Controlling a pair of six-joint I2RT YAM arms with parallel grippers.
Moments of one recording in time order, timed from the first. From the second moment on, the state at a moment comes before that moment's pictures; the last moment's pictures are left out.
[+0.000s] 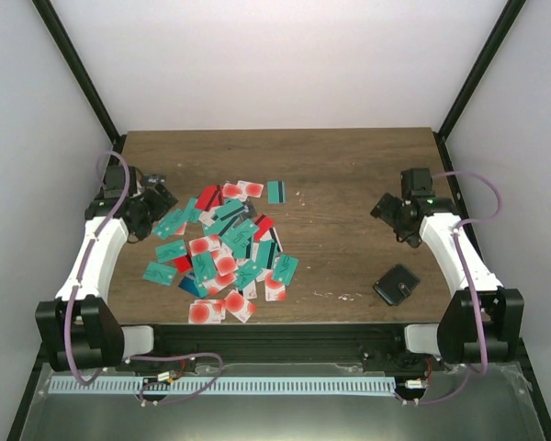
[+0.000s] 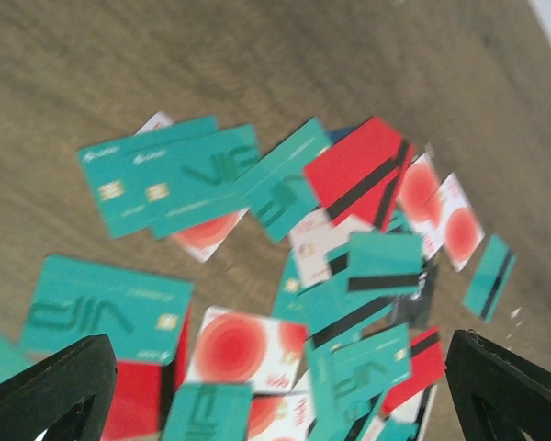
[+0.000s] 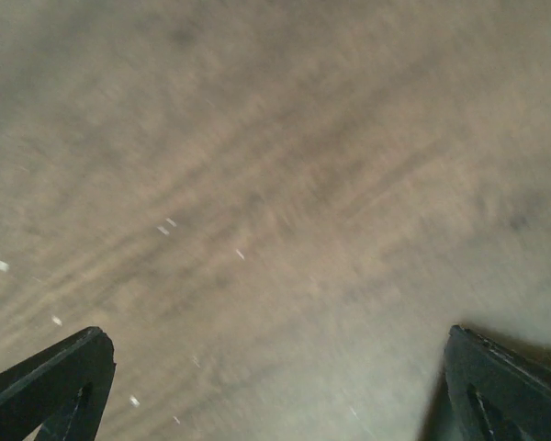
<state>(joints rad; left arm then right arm) 0.08 1.30 1.06 -0.70 0.18 -0.73 0.02 1.30 1.02 -0.74 0.03 0.66</state>
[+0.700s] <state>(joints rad) -0.11 1.05 0.84 -0.86 0.32 -0.58 0.02 1.16 0.70 -1.01 0.06 0.94</state>
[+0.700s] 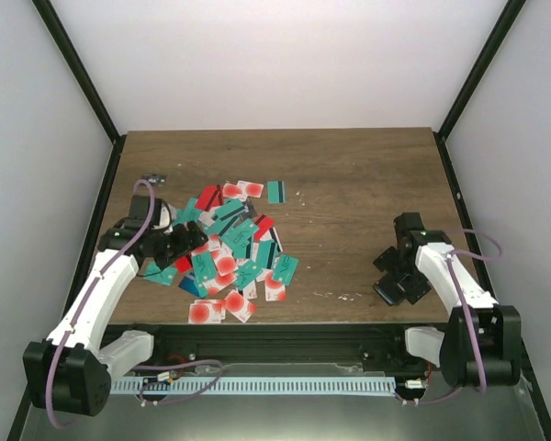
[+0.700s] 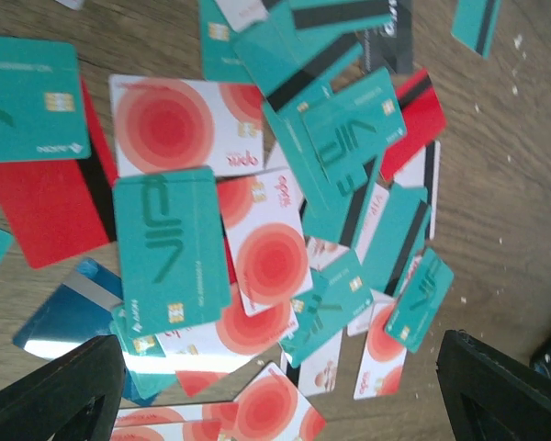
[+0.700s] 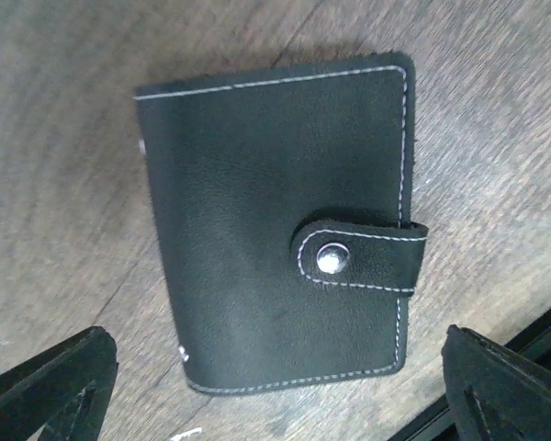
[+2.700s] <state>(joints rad) -0.60 1.53 1.20 -0.60 0.30 -0.52 0.41 1.30 0.88 -0.82 -0.19 0.68</state>
